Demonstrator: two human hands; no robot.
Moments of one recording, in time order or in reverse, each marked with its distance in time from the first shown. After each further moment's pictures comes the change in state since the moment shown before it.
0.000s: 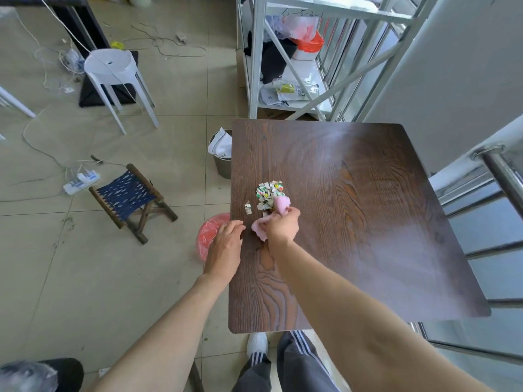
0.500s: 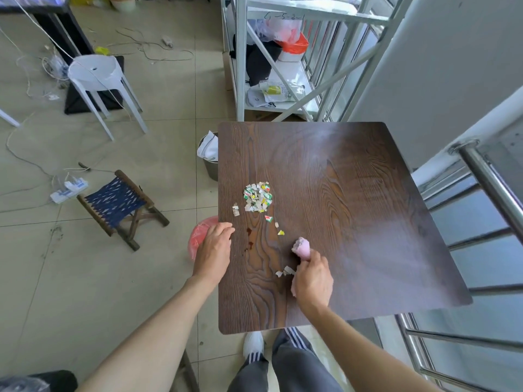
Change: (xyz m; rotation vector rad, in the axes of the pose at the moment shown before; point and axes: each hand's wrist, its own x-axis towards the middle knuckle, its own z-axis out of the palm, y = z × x) left_hand 0.001 0.005 -0.002 0.023 -0.028 0.027; right_hand -0.016 0.088 -0.106 -0.698 0.219 -0.296
